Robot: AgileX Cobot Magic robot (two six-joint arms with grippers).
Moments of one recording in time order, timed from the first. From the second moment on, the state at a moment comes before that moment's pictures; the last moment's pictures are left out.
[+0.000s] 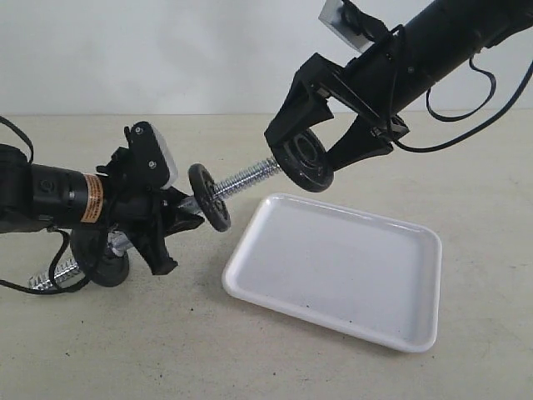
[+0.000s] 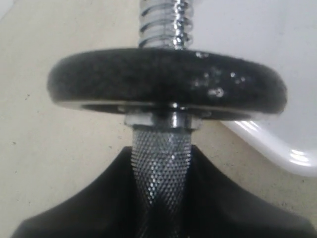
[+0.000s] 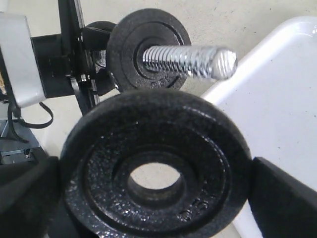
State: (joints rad) left arm -0.28 1.85 -0.81 1.08 -0.46 -0.31; right arm 0.24 1.88 -1.50 0.86 1.21 -0.50
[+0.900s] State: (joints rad) left arm -0.28 1.66 -0.80 0.66 -0.02 -0.41; right arm 0.24 1.88 -1.50 0.86 1.21 -0.52
